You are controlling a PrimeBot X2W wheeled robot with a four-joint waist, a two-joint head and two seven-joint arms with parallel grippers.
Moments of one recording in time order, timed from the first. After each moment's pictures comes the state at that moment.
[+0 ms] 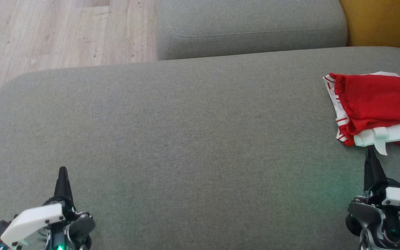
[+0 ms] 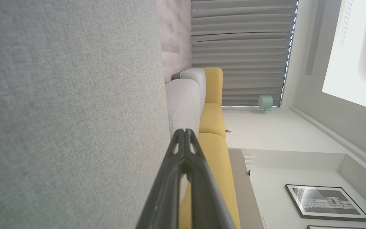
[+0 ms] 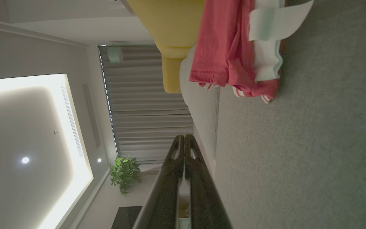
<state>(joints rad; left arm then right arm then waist) -0.07 0.04 0.08 0.28 -1.60 -0.12 0.11 -0.06 -0.04 -0.13 0.28 1.60 0.13 0.11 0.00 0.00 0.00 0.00</state>
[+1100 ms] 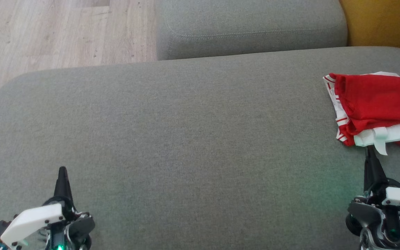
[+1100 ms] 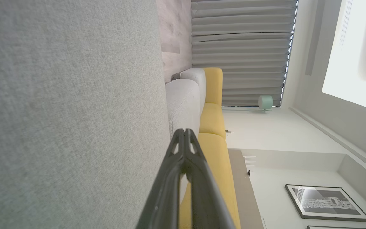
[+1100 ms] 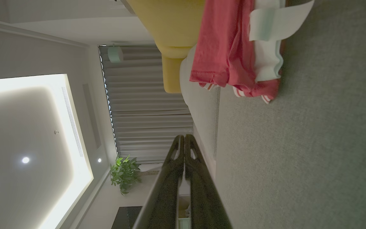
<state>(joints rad) -0.07 0.04 0.08 0.28 -1.60 -0.12 0.11 -0.06 -0.04 -0.13 0.28 1.60 0.13 0.11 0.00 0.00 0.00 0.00</state>
